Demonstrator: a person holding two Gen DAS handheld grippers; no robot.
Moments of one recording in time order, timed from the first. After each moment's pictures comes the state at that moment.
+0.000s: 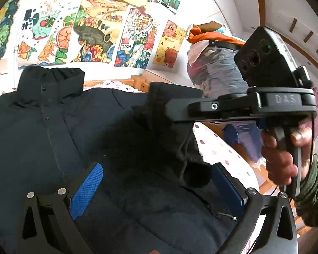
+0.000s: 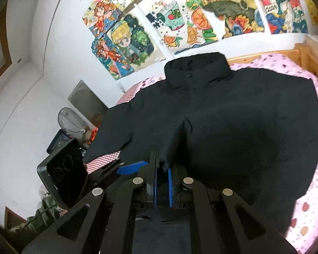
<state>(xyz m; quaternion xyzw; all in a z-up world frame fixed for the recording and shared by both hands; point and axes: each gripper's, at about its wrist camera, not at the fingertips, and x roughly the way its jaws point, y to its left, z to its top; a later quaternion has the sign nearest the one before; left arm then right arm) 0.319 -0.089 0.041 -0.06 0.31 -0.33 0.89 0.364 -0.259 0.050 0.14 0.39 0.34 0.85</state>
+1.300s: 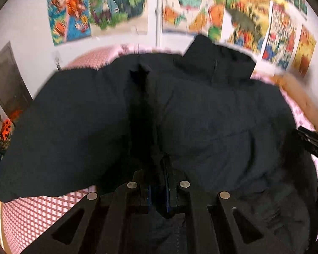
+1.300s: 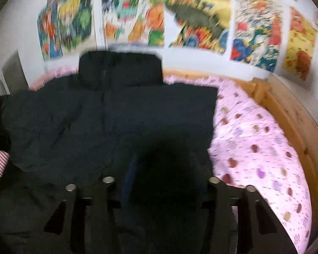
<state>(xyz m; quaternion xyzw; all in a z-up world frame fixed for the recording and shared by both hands) 0.383 0.075 -0.004 -0.05 0.43 0.09 0.90 0.491 -0.245 -0.005 -0.09 0.39 0.10 0.91</state>
